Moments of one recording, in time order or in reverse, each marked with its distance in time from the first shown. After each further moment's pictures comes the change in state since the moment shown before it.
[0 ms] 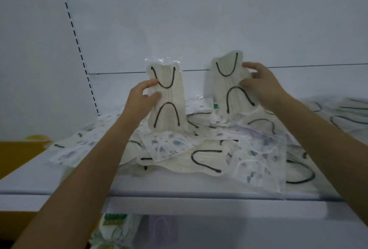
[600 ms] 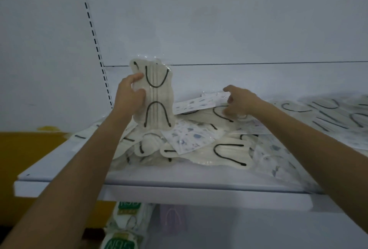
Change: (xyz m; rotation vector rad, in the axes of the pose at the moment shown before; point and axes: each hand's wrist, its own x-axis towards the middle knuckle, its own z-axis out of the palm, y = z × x) left_hand 0.009 -0.024 -0.063 0.147 0.168 -0.071; right_hand -0.016 0.007 0.078 -0.973 -0.409 0.045
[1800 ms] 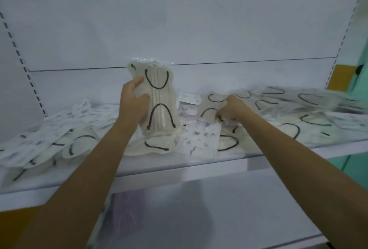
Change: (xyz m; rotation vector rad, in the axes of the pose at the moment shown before) left_hand -0.088 0.075 0.122 -0.237 -0.147 0.043; right_hand -0.079 0.133 -0.027 0.165 0.131 0.416
